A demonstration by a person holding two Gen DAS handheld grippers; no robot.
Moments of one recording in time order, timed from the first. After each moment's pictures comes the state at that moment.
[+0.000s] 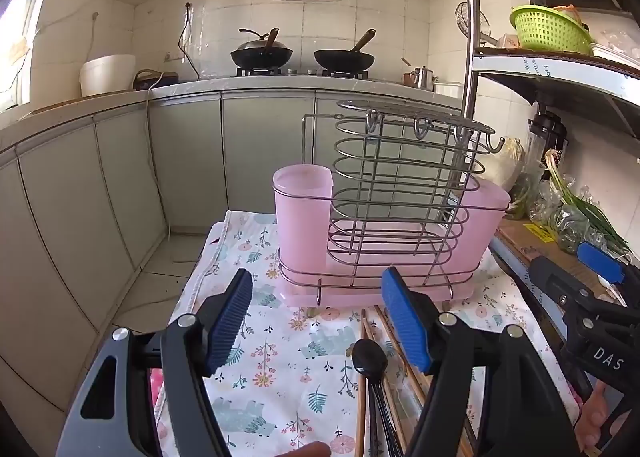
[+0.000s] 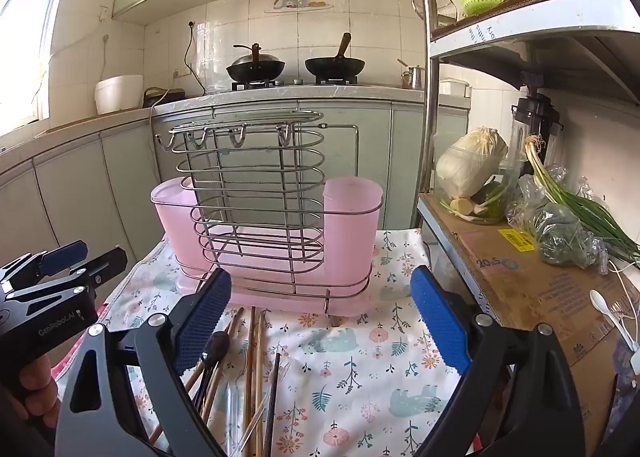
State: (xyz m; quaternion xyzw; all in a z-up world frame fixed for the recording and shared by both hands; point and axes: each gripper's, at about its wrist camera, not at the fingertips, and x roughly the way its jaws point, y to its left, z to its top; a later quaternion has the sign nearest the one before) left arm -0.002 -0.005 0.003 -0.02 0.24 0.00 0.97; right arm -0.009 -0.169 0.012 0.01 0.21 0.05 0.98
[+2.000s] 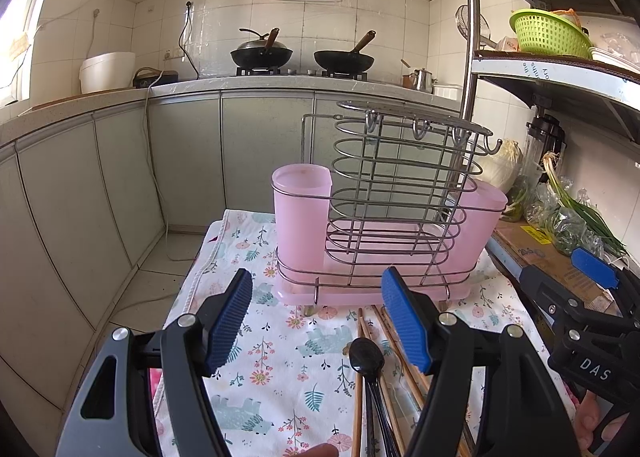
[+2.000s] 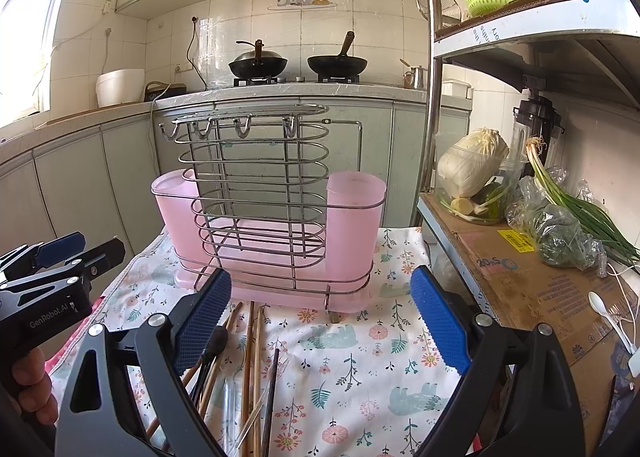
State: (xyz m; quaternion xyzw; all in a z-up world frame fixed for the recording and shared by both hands) left arm -0.005 -0.002 0.003 -0.02 0.23 0.00 0.97; right arm -0.010 -0.167 0.011 -0.01 0.21 0.05 0.98
